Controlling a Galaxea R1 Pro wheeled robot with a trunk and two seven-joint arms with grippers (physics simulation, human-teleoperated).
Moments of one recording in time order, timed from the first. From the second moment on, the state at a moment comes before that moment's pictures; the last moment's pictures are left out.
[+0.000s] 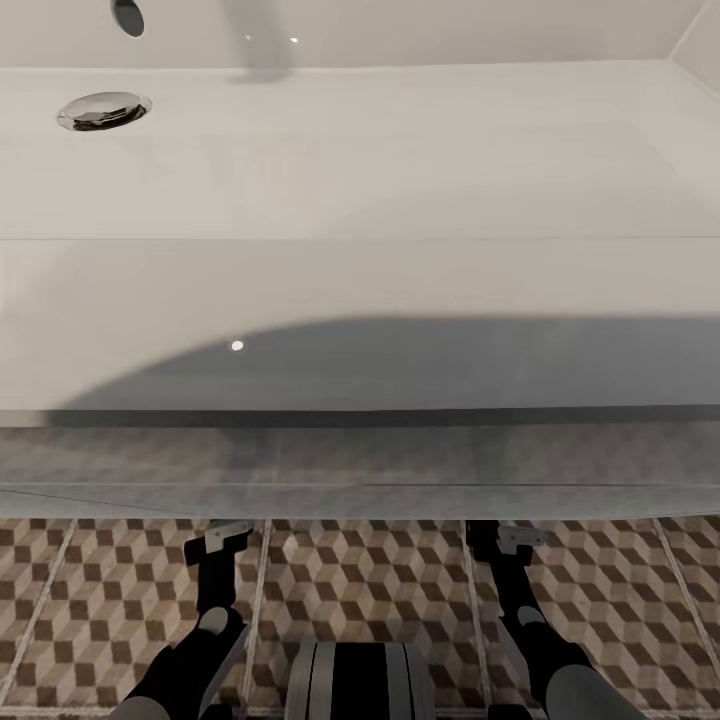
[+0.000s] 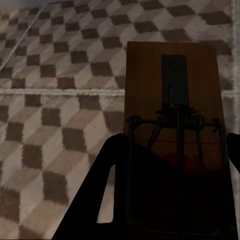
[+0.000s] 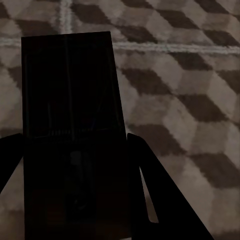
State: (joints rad) left arm -0.48 -0.01 -0.18 -0.62 -0.04 -0.51 0.58; right arm -0.60 0.02 -0.32 -0.34 0.30 -0.61 -0.09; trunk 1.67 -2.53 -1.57
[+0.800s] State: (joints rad) left arm -0.48 0.01 -0.04 -0.62 0.03 -0.49 0.30; right arm -0.60 0.02 -0.32 -0.34 0.30 -0.61 -0.09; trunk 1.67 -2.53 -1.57
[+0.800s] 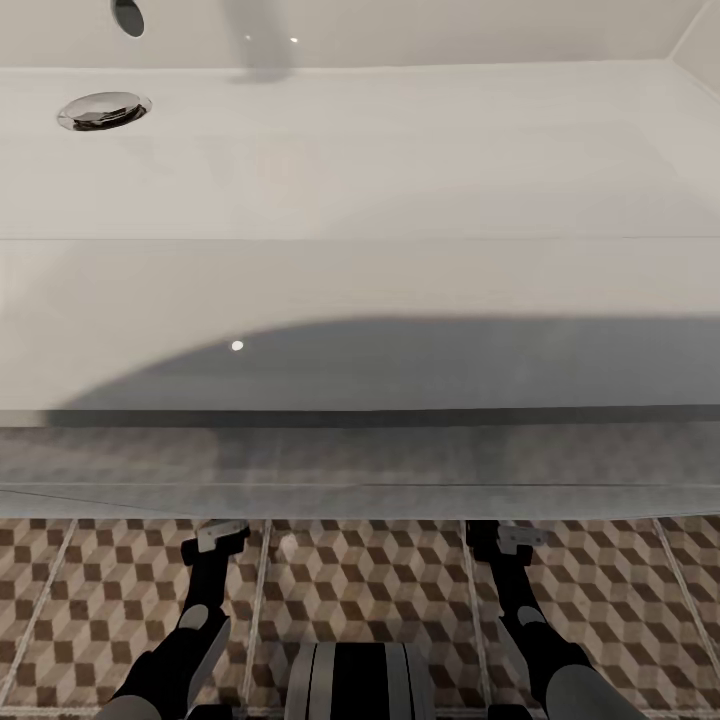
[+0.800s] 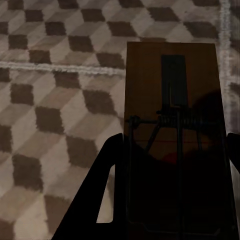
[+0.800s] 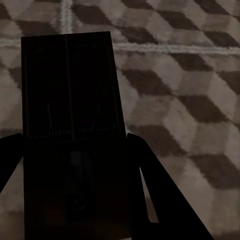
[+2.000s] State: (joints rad) left arm -0.49 0.01 -0.04 -0.60 0.03 -0.46 0.29; right arm -0.60 0.02 -0.32 -0.34 0.30 -0.61 -0.09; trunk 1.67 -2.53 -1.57
